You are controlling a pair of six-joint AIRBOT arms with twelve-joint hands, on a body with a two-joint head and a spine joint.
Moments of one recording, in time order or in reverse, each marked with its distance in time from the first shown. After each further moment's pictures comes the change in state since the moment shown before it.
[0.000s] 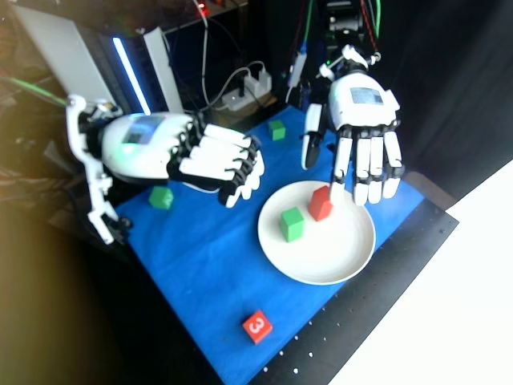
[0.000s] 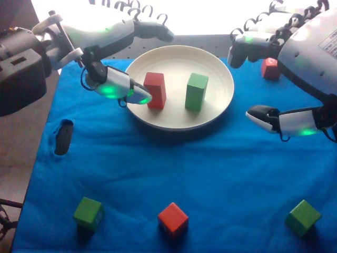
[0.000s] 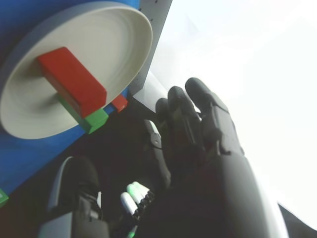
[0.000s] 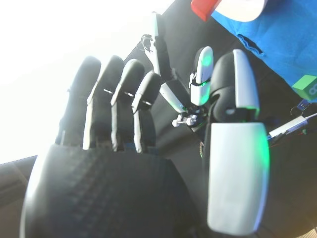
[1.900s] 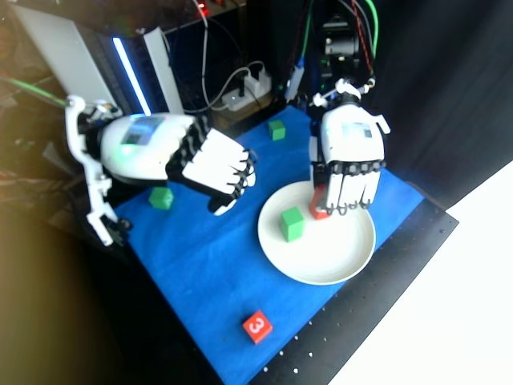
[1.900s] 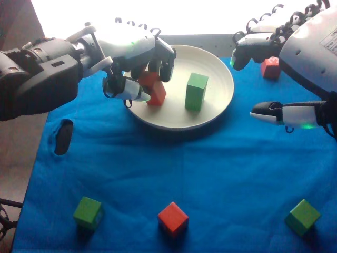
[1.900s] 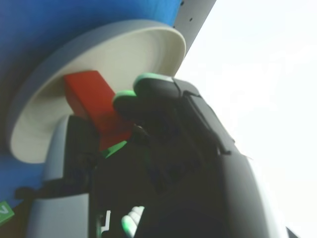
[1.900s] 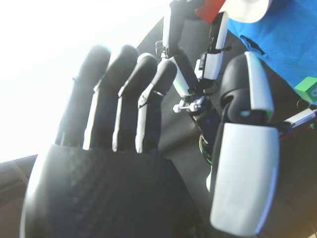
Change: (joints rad) left arm 0.000 -0.137 0.118 -0.024 0.100 -0.001; right arm 0.000 0.000 0.007 0.000 -0.003 0.000
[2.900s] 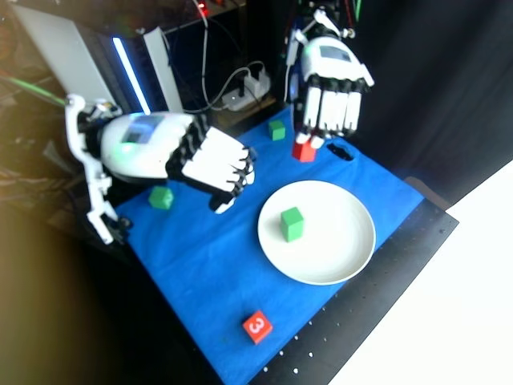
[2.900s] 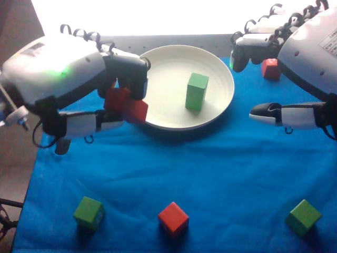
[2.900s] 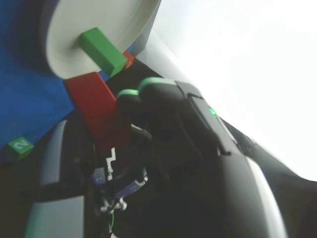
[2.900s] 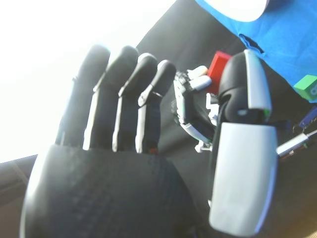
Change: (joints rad) left arm 0.238 0.414 -0.472 0.027 -0.472 0.000; right arm 0.000 0.001 -0.009 0.000 0.000 0.000
